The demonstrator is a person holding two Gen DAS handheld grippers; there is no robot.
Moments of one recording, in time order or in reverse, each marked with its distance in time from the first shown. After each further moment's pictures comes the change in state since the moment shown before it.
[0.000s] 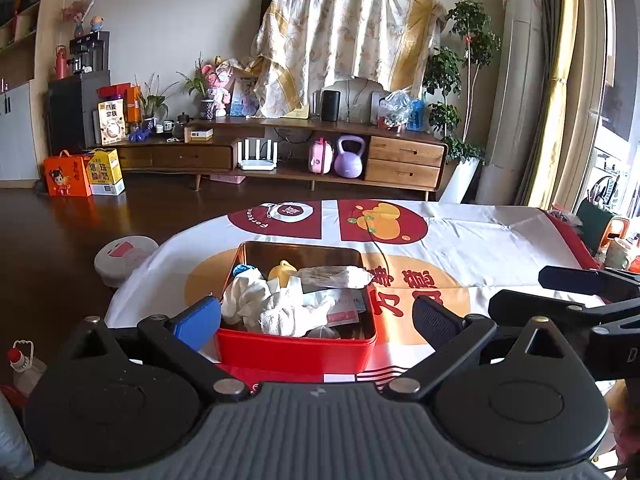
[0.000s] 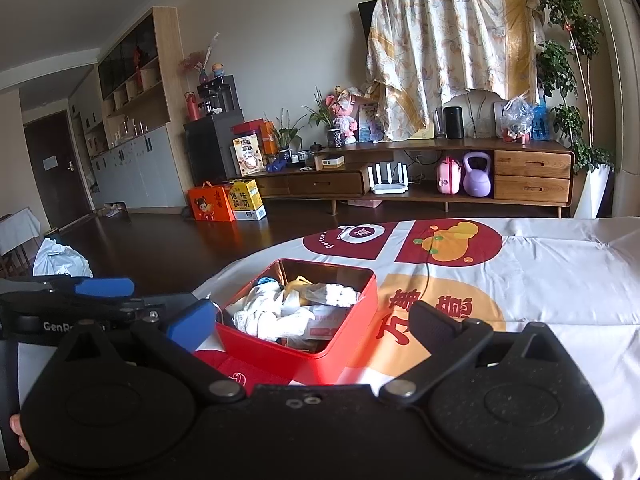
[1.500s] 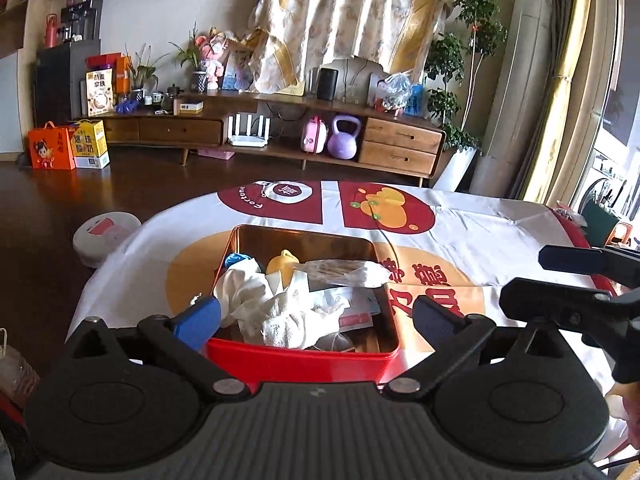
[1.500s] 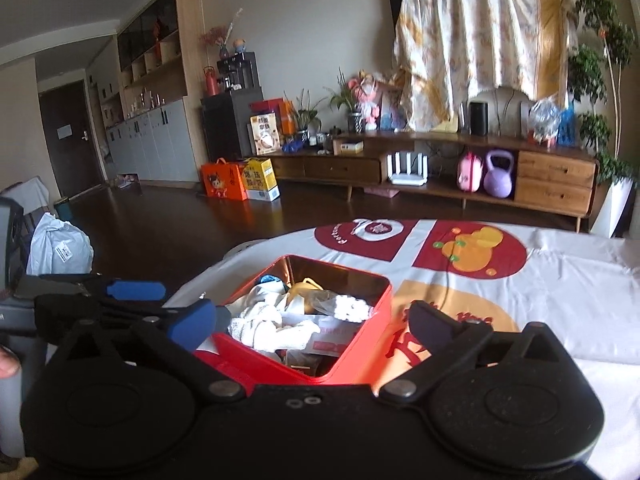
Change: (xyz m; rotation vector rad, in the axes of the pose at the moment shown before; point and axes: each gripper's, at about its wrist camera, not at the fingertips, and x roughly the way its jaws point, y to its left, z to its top) left arm 0.063 0.026 0.004 -0.043 0.068 -0.048; right arm 0.045 0.000 0.020 -0.087 0.054 0.039
